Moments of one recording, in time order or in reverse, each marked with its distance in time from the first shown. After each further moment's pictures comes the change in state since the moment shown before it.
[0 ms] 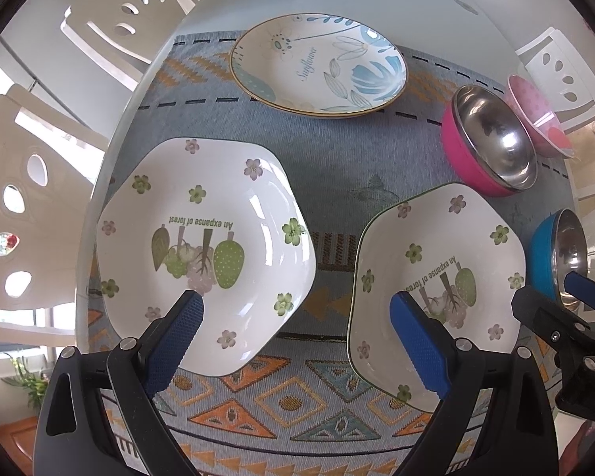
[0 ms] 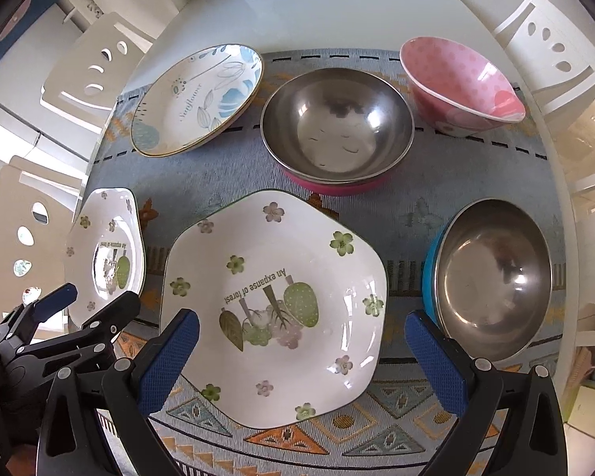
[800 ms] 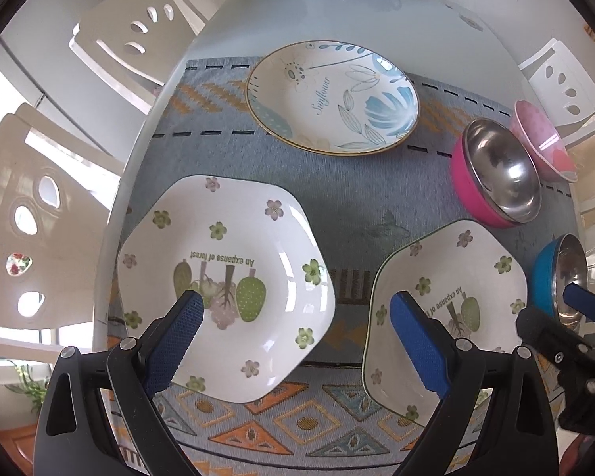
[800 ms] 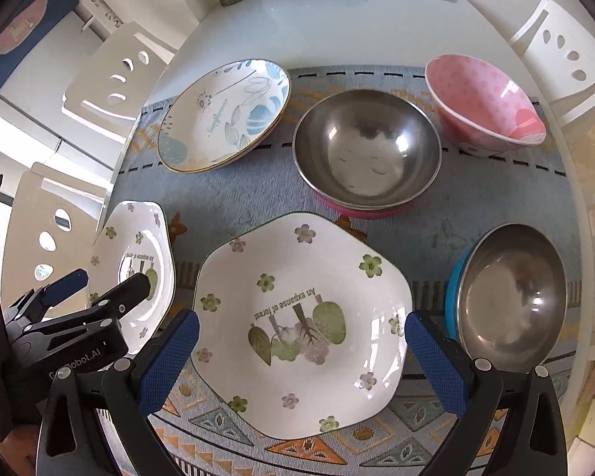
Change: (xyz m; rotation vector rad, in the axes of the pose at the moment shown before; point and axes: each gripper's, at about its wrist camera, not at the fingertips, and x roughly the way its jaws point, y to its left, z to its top) left arm -0.012 0.012 0.020 0.005 -0.059 0.029; right arm -0.009 0.008 0.009 -0.013 -0.043 0.069
